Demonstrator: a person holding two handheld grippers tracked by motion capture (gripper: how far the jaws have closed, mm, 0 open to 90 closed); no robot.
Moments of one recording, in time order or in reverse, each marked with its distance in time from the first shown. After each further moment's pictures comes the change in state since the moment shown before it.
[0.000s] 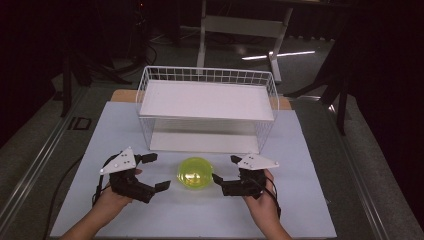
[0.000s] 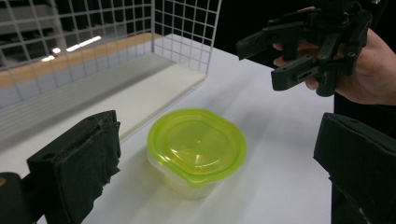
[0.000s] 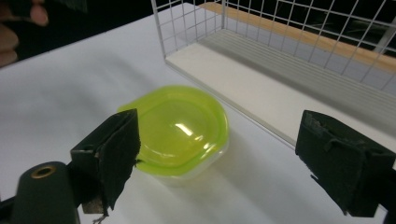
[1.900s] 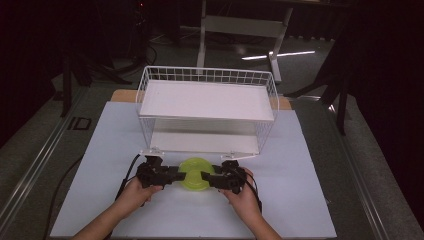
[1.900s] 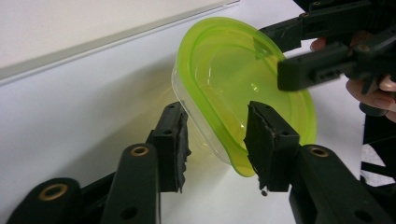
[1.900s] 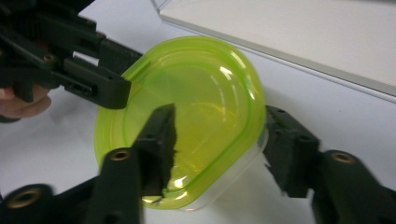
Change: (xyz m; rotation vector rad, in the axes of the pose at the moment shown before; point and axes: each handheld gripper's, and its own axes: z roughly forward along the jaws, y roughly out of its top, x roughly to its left) left arm 0.031 -0.032 0.073 0.286 -0.015 -0.332; right arm -0.004 -0.017 0.062 0.183 0.052 0.269
